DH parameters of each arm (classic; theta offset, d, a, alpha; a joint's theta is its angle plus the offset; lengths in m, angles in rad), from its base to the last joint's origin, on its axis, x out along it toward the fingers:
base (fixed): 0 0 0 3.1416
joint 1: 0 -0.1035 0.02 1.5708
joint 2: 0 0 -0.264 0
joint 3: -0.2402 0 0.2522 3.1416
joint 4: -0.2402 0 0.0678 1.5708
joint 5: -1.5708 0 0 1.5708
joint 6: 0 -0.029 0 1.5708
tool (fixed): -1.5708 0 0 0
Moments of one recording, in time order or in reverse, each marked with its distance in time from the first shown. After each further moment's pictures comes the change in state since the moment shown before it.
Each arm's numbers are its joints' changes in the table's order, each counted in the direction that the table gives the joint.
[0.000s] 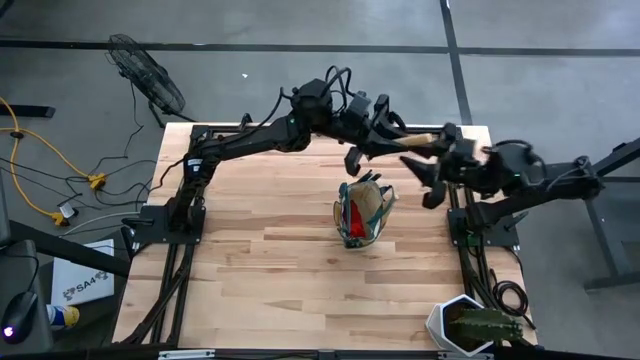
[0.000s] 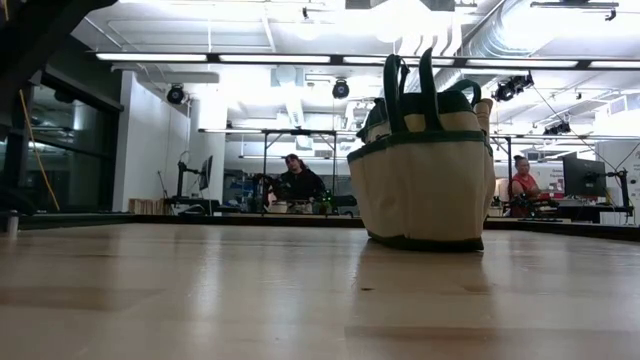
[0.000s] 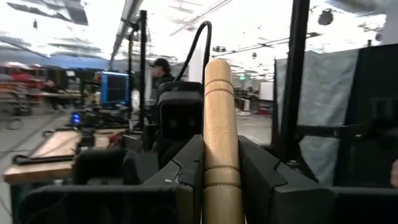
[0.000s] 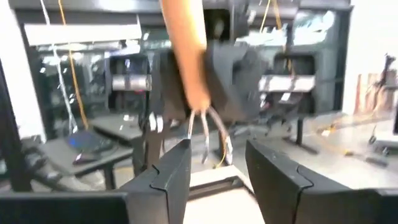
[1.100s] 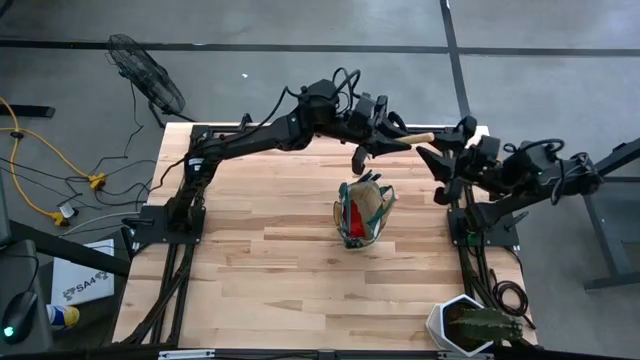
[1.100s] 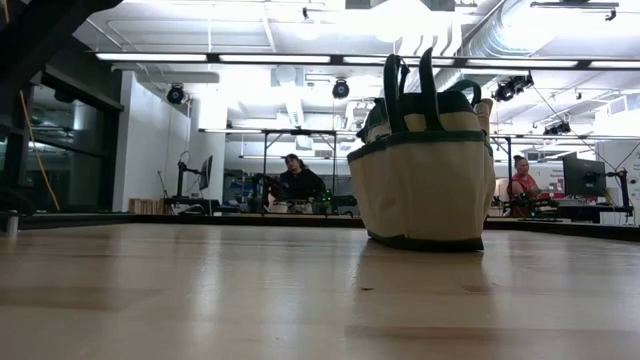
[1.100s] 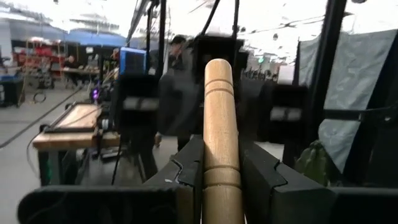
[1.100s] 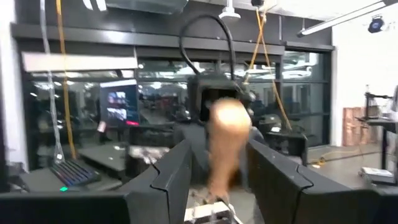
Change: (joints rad) left arm -0.013 0.010 0.002 -0.111 -0.054 -0.050; right arm -0.079 -0.039 0.000 0.141 0.092 0.153
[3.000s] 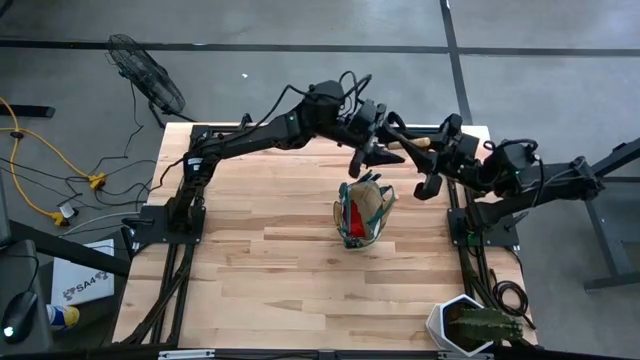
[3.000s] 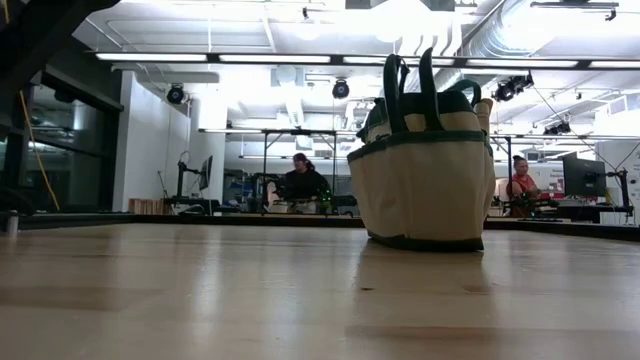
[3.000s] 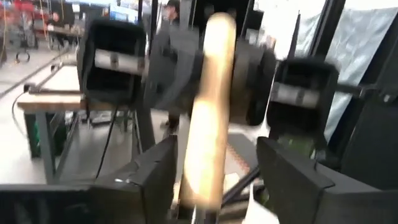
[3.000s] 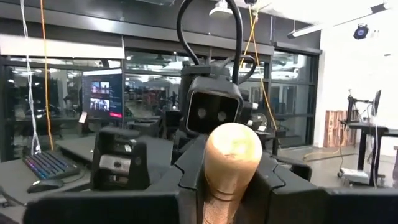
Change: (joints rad) left arm 0.001 -0.006 -0.004 -0.177 0.053 -0.025; right arm 0.114 0.098 0.002 0.072 -0.057 0.021
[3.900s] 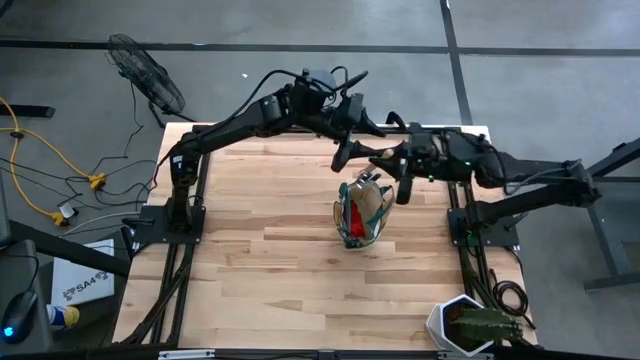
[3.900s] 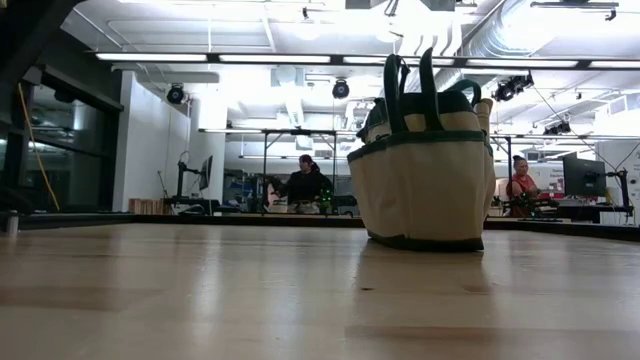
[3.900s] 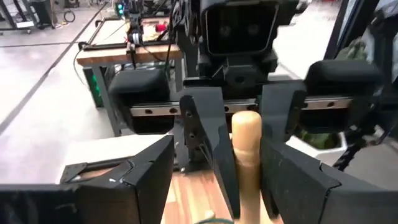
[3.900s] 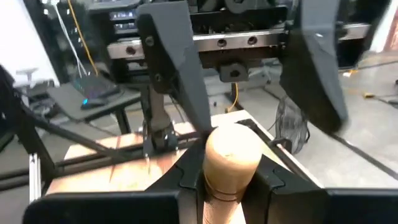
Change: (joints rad) left arm -0.037 -0.107 -0.043 -0.463 -0.140 -0.290; right arm 0.175 0.153 -0.111 -0.398 -0.316 -0.311
